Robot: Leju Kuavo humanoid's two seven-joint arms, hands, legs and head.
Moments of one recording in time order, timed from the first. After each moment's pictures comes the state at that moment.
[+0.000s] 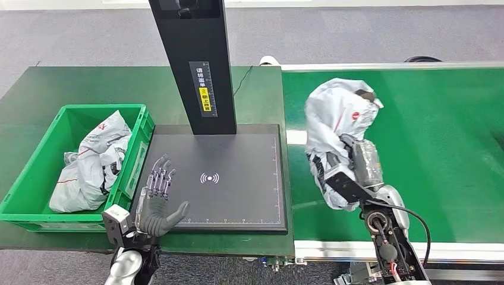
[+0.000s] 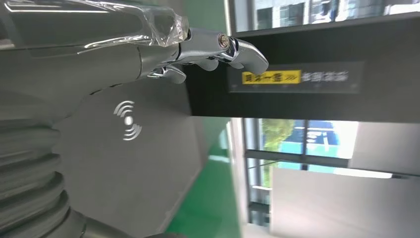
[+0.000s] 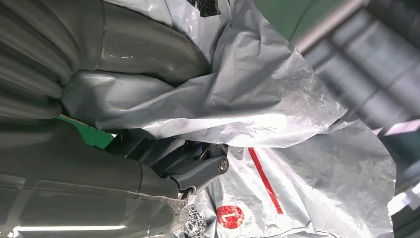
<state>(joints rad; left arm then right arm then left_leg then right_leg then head) -0.09 -0.09 -0.15 -1.27 -0.03 -0.16 -0.62 -0.36 -0.10 0.17 -1.14 0.66 -0.14 -0.51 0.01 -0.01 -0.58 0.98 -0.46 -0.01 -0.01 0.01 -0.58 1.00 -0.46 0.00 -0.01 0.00</state>
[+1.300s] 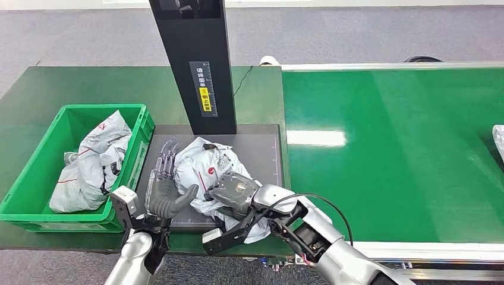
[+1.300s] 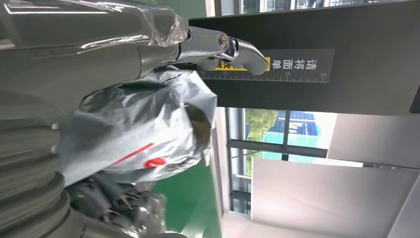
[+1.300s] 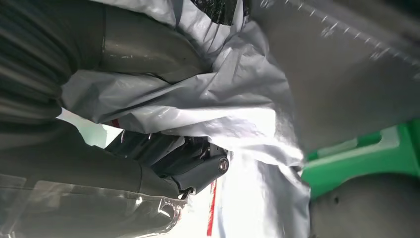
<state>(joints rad) -0.21 -0.11 -0.20 -1.21 0.02 -0.16 -0.61 -0.70 0.12 0.93 -0.70 1.00 0.02 -0.47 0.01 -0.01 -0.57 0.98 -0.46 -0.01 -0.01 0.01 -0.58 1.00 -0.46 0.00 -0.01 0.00</state>
